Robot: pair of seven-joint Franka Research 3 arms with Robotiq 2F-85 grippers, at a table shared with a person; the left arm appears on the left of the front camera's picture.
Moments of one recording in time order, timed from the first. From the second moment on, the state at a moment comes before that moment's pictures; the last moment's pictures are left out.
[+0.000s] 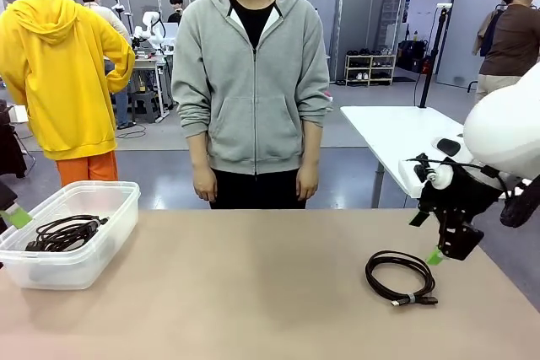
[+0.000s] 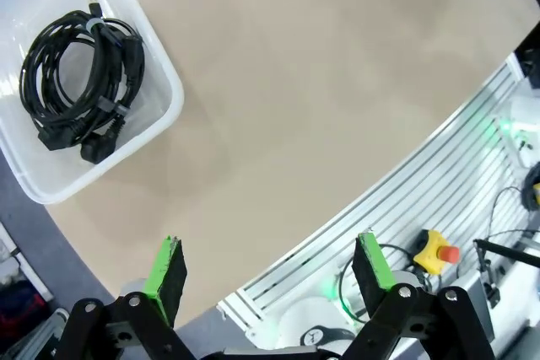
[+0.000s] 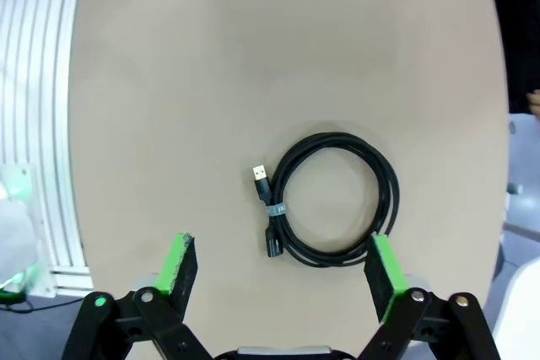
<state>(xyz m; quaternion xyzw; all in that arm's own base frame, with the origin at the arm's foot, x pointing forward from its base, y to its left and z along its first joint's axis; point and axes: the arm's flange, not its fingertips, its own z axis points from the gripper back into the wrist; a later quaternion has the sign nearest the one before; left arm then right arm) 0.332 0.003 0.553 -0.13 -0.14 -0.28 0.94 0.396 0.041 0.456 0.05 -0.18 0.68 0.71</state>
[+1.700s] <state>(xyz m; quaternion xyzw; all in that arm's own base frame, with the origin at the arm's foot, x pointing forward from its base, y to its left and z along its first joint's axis) 0.339 0.003 0.551 -0.13 -0.14 -0.28 0.94 0.443 0.050 0.302 0.04 -0.06 0.70 0.71</state>
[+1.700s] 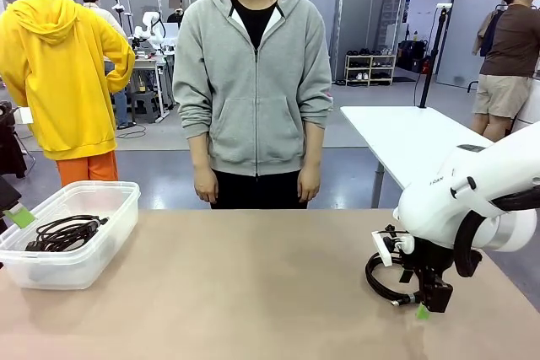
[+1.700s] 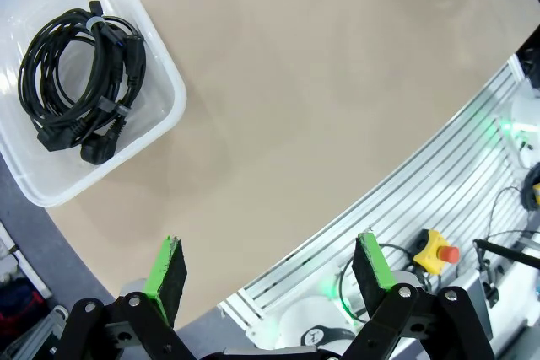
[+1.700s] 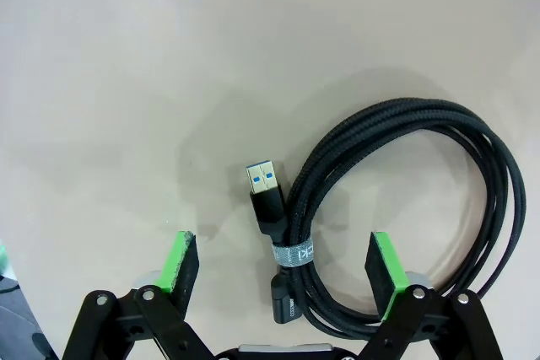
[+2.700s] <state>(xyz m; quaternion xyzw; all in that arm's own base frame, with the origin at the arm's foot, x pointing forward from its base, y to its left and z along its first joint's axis) 0.339 0.003 0.551 -0.13 -0.14 -0.28 0.94 0.452 0.055 0.307 0.03 -0.05 0.71 0.70</state>
